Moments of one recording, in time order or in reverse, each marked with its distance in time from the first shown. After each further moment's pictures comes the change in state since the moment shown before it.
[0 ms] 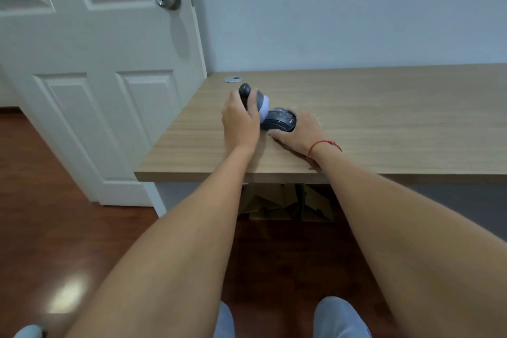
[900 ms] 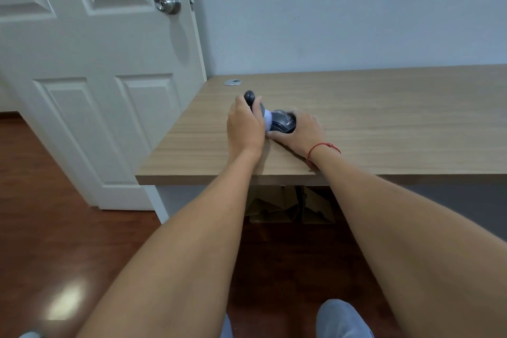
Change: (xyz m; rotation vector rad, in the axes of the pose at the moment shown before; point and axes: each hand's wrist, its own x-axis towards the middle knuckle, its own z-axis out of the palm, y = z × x) left_hand -0.005 0.002 0.006 0.085 -0.010 0.027; right_hand 0.002 0.000 0.004 0.034 0.060 0.001
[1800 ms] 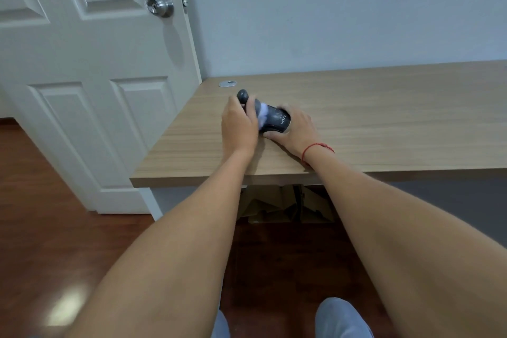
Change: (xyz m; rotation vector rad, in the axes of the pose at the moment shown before) left_hand 0.002 -0.002 0.002 -0.019 -0.032 -0.013; right_hand -0.005 -0.001 -0.006 0.038 0.044 -0.125
